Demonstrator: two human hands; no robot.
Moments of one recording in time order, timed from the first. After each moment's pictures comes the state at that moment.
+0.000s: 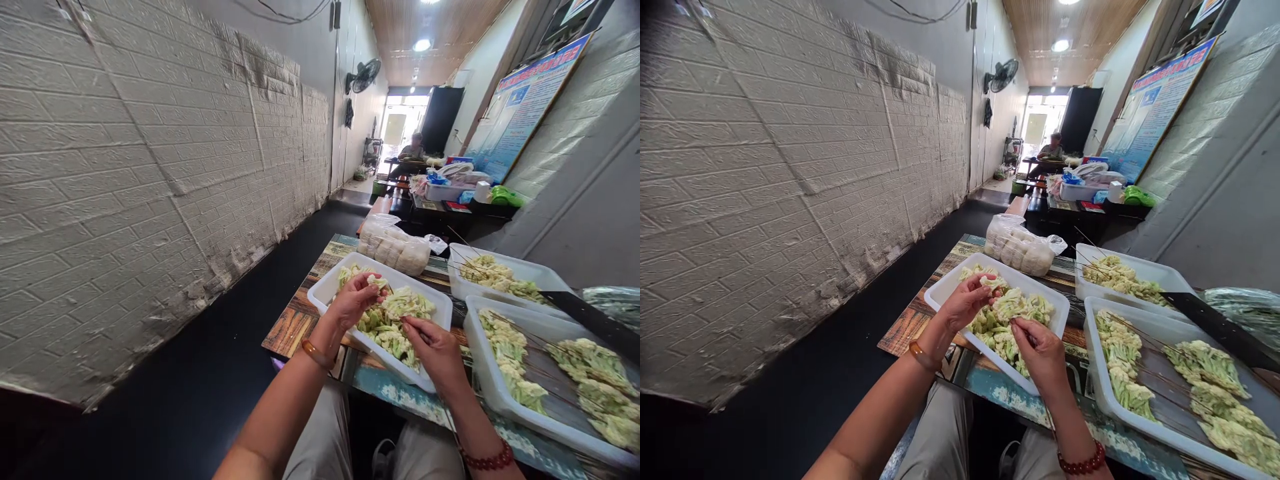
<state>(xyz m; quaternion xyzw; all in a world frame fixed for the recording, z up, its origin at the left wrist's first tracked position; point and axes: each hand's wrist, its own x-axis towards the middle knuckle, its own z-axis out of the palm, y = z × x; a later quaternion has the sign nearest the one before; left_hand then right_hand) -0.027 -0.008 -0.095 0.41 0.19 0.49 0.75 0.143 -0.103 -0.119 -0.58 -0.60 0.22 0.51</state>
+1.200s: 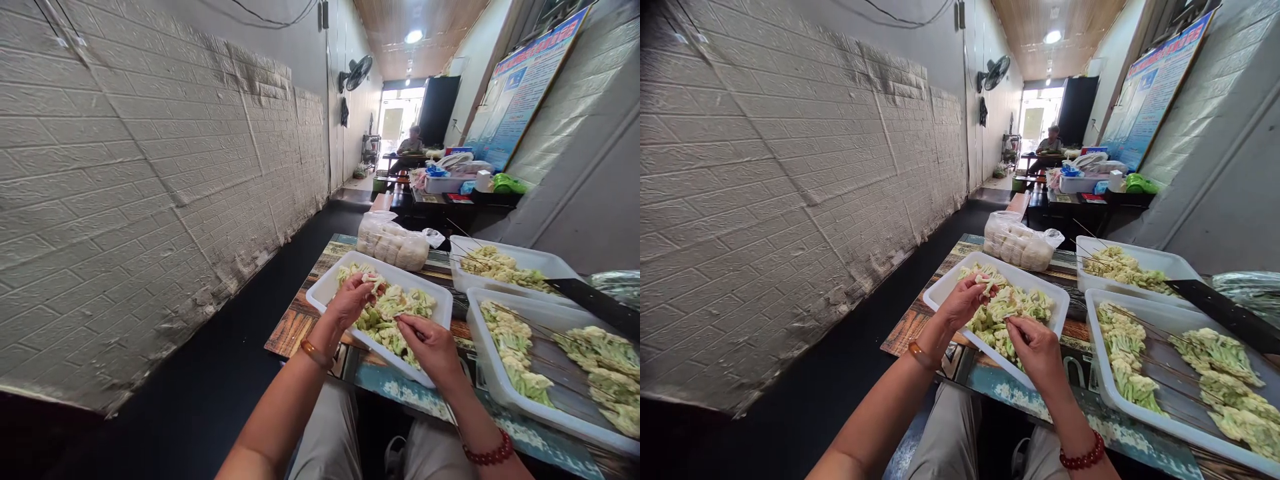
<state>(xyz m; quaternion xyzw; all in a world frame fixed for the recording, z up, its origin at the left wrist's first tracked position) -0.021 -0.010 -0.088 0.43 0.25 0.48 0.72 0.144 -0.104 -0.116 -0.55 -0.65 0.17 0.49</state>
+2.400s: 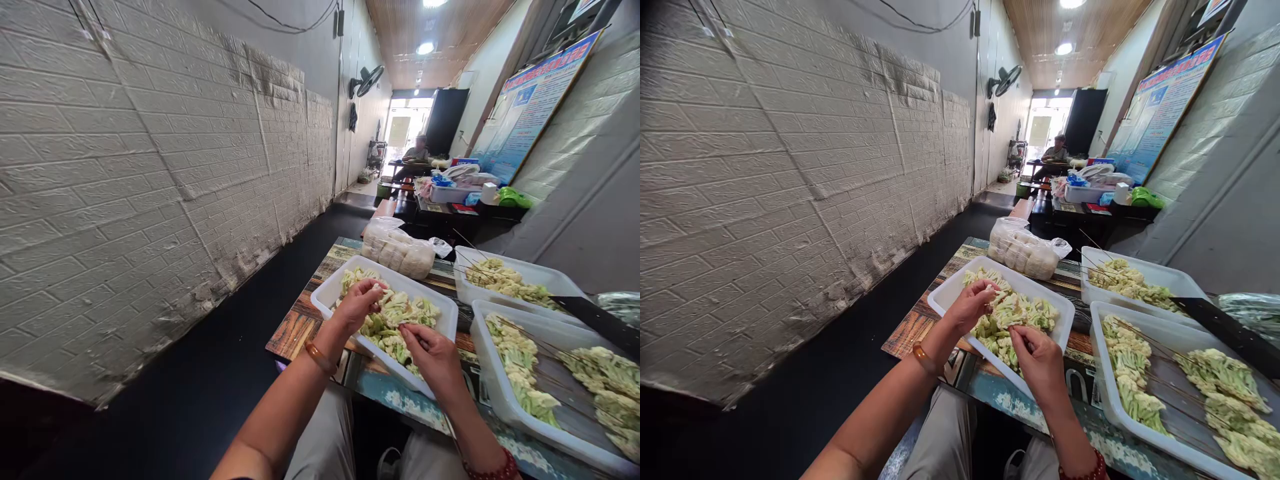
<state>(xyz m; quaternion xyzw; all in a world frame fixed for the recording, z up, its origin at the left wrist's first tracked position) -0.022 -0.011 -0.090 0.46 0.29 0.48 0.69 0.132 -0.106 -0.114 -0.59 -0.60 0.22 0.49</state>
